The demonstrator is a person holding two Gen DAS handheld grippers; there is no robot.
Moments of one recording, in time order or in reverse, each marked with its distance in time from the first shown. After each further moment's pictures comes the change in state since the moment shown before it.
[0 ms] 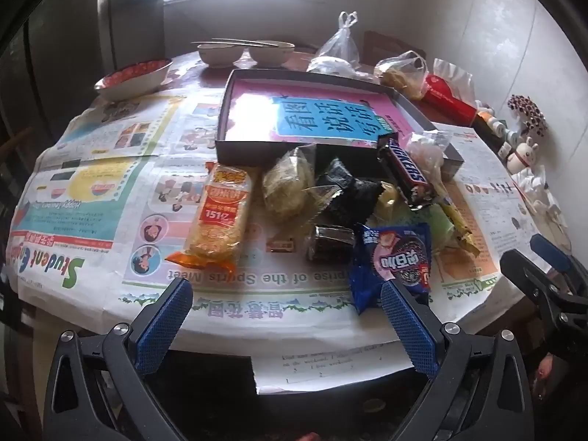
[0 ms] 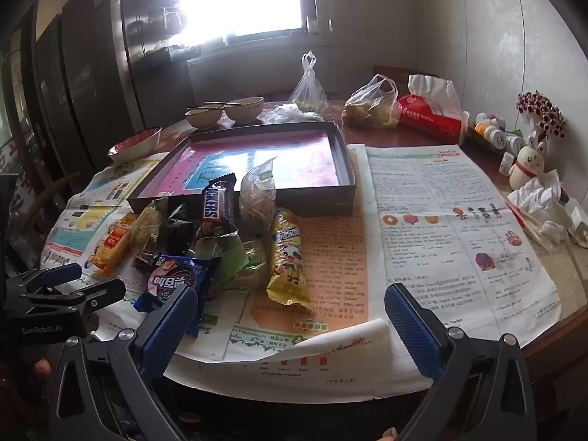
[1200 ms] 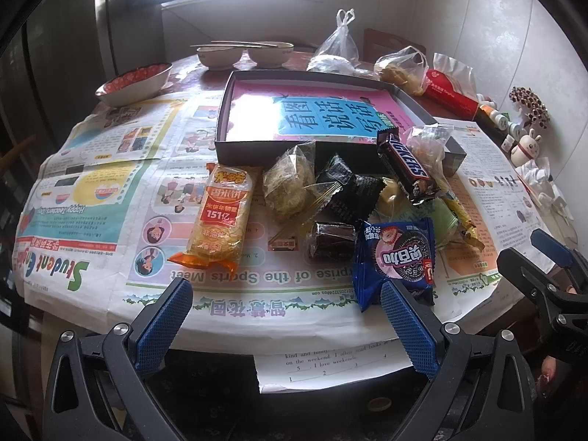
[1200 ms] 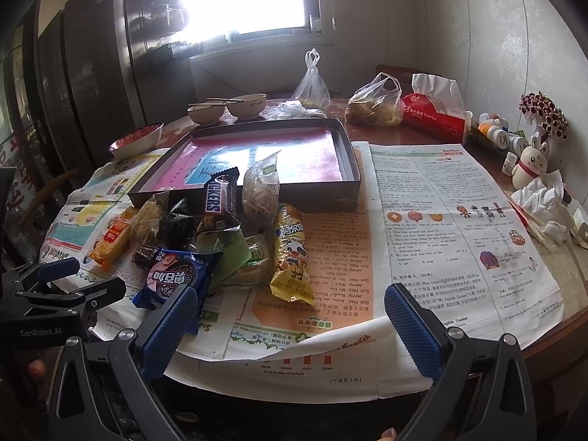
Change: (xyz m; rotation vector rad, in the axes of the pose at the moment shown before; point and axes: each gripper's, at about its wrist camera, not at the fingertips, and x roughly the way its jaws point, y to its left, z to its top) left arm -0.001 -0.008 -0.003 0.032 0.003 0.033; right arm 0.004 0.004 -0.003 -0.022 0.007 -0.015
